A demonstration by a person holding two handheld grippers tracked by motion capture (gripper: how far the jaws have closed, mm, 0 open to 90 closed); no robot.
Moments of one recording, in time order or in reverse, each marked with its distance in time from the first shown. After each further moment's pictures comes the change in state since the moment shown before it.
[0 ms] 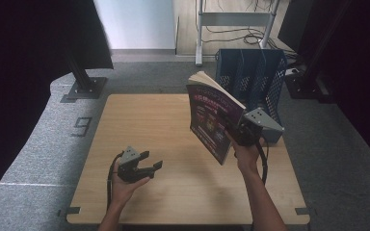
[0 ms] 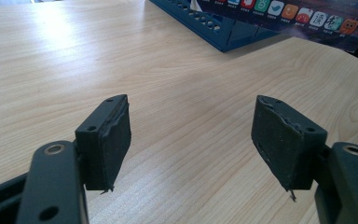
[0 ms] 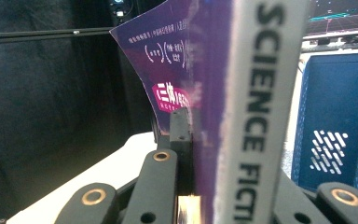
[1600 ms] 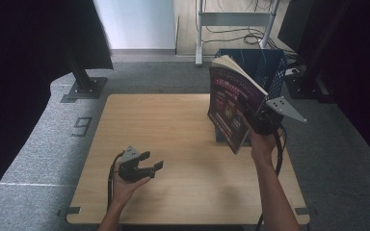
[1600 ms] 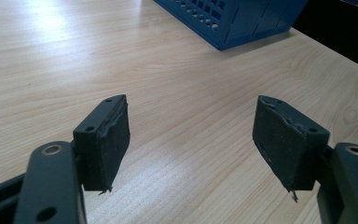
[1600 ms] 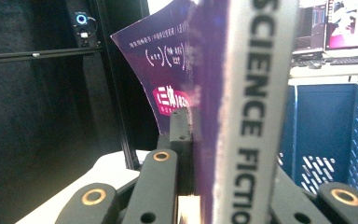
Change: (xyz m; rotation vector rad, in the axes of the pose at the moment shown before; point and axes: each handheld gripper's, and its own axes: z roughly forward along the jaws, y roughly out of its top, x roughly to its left) left arm 0.001 -0.001 0.004 0.010 -0.022 -0.035; right arm -0.034 0.034 -0.013 -0.066 -0.137 0.002
